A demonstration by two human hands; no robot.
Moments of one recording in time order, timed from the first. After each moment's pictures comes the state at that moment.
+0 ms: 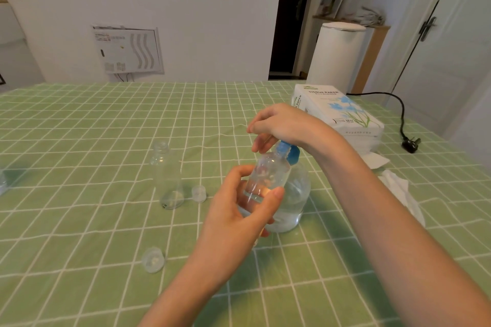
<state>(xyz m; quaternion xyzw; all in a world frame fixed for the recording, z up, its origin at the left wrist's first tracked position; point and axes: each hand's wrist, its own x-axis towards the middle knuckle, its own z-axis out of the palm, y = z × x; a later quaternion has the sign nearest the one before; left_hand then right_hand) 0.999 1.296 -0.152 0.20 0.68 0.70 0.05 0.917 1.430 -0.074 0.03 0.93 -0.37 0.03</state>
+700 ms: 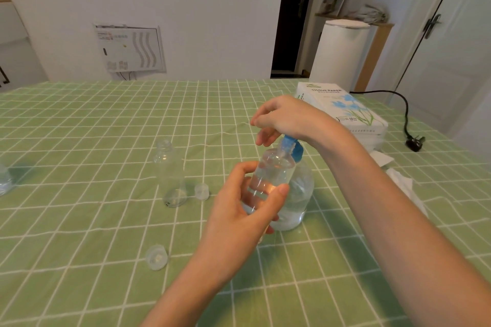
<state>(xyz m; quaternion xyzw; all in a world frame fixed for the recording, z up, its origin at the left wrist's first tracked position) 0.998 1.296 -0.154 0.21 0.67 0.71 0.04 0.917 1.429 -0.069 0.03 0.93 -0.35 0.02</state>
